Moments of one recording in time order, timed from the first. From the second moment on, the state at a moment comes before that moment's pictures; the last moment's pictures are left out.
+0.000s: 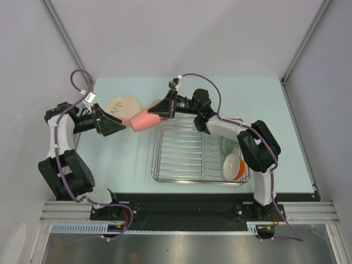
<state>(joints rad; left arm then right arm) 0.44 1.51 1.29 -1.32 1.44 0.89 0.67 1.97 1.39 0.84 -0.84 1.50</state>
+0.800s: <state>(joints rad) 0.33 1.51 1.27 -1.36 1.45 0.96 0.73 2.16 1.55 1.00 -0.83 1.67</state>
